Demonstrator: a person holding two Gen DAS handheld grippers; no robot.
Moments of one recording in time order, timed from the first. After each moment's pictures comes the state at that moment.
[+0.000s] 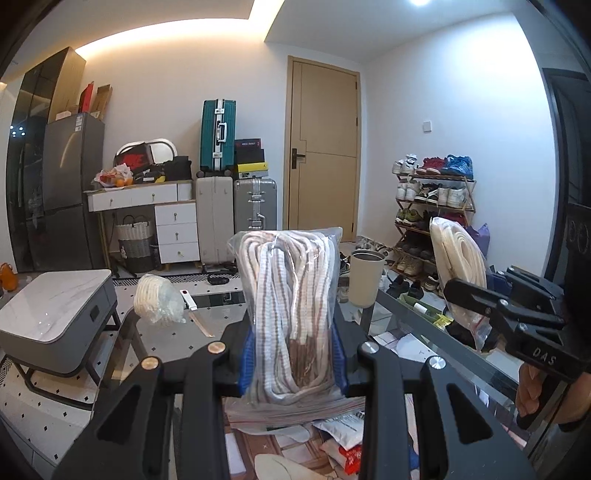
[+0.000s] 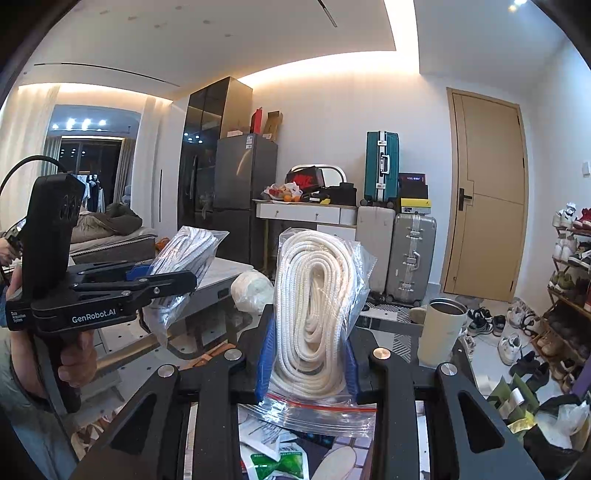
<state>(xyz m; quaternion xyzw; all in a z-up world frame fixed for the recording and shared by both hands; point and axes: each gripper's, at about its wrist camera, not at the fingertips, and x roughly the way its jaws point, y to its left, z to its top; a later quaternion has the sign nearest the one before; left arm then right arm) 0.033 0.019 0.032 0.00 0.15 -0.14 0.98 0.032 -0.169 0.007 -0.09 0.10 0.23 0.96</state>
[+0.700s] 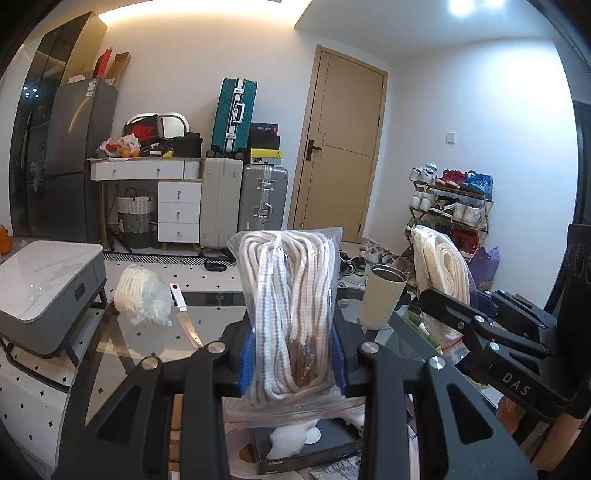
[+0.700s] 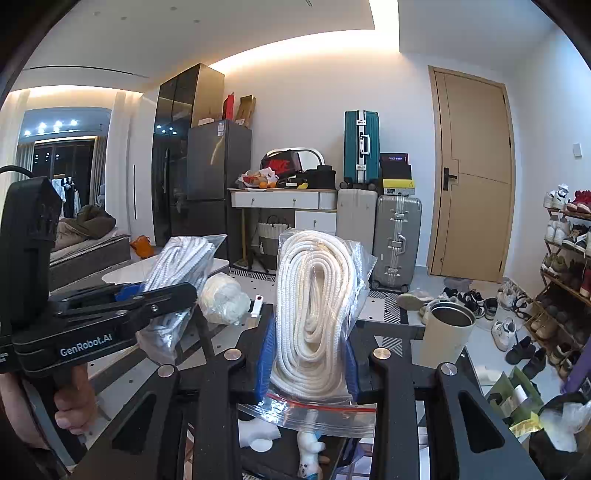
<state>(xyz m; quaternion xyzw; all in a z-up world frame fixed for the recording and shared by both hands) 0.114 0.021 0.030 -0.07 0.17 -0.13 0.97 0.126 -0.139 0.011 -0.07 0.14 0.18 0.97</state>
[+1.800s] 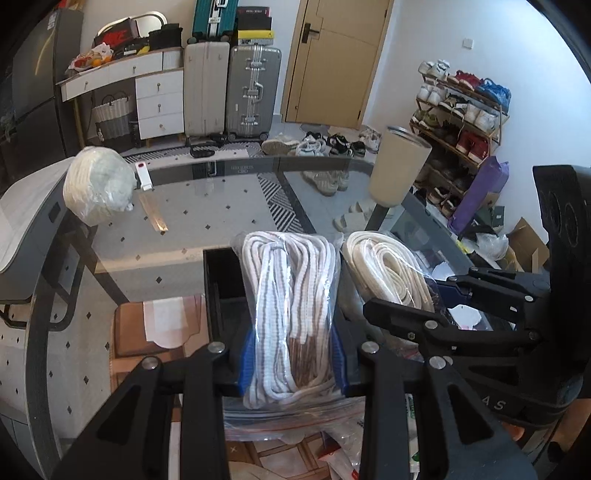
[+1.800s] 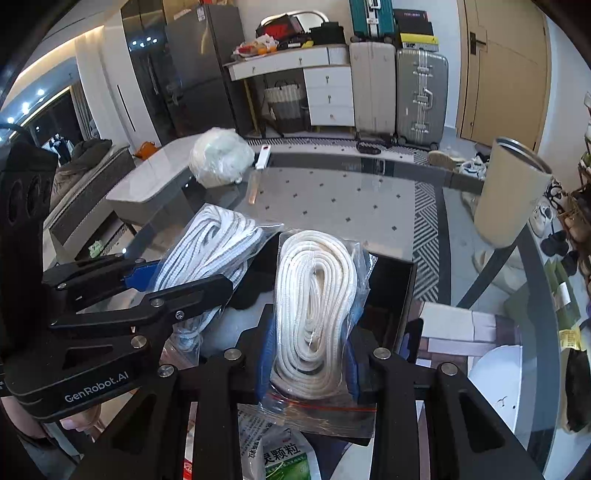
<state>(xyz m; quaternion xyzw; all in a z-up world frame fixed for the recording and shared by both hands) 0.170 -0.016 -0.051 -0.03 0.40 -0.15 0.90 0.223 -0.126 -0.089 -0.06 0.43 0.20 0.88</state>
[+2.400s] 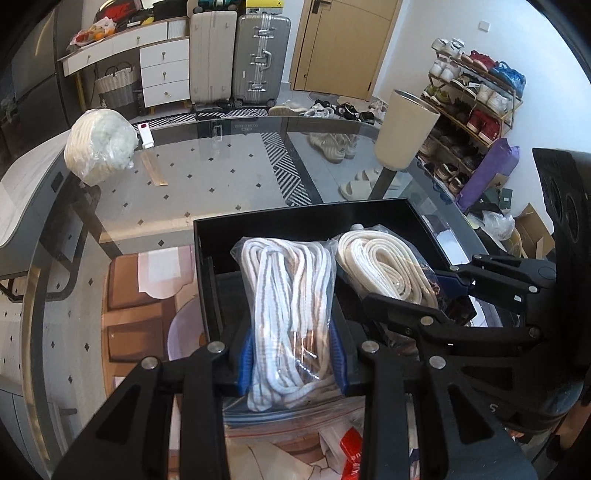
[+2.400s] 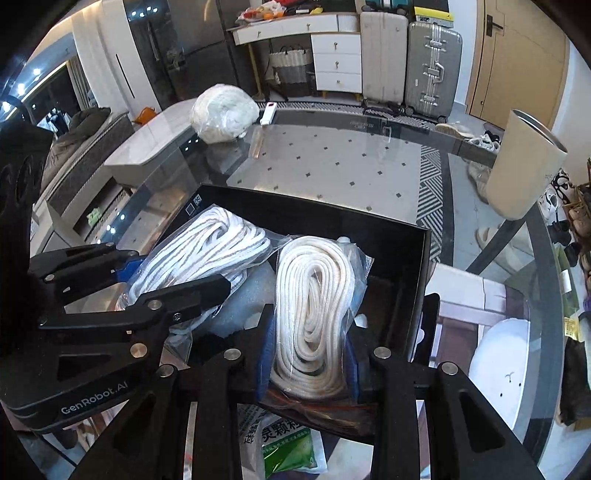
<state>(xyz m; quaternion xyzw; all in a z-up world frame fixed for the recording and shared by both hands) 0.159 -0.021 -0.068 -0.04 0.47 -0.13 0.87 0.220 -0.121 -0.108 -0.09 0.49 0.21 0.84</state>
